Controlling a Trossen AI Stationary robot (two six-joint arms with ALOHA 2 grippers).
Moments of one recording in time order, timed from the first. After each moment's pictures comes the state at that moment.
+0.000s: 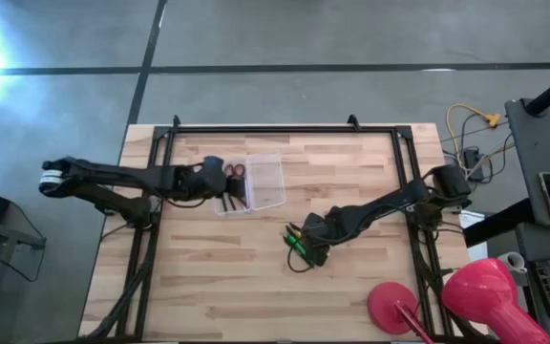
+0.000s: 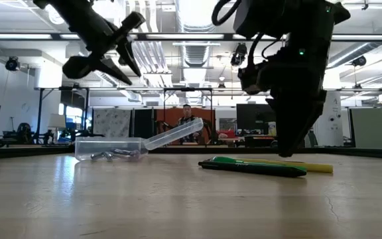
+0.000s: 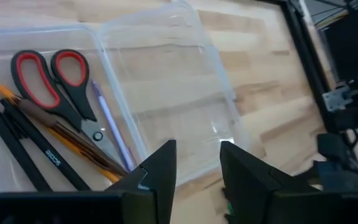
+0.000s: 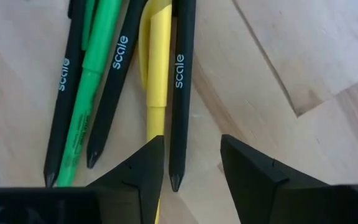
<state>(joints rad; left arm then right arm) 0.02 1.15 0.85 -0.47 -0.41 -1.23 0.24 1.79 1.08 -0.66 0.13 0.83</state>
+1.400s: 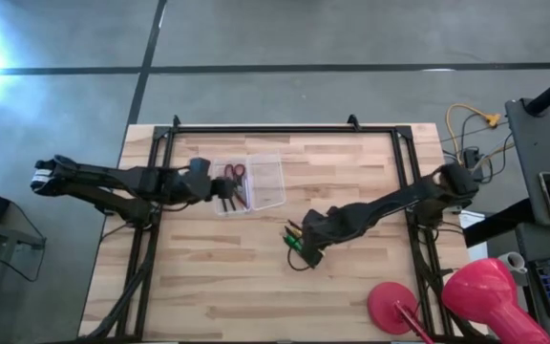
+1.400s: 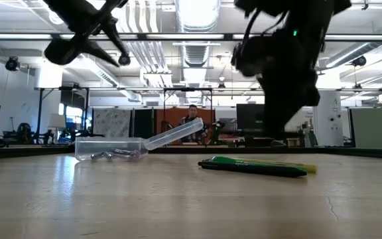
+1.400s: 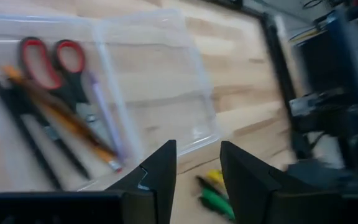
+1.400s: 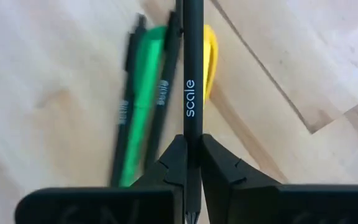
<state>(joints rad) -0.08 1.01 0.87 -0.58 -0.47 -1.36 0.25 1.73 1.09 -0.59 0.15 0.91</state>
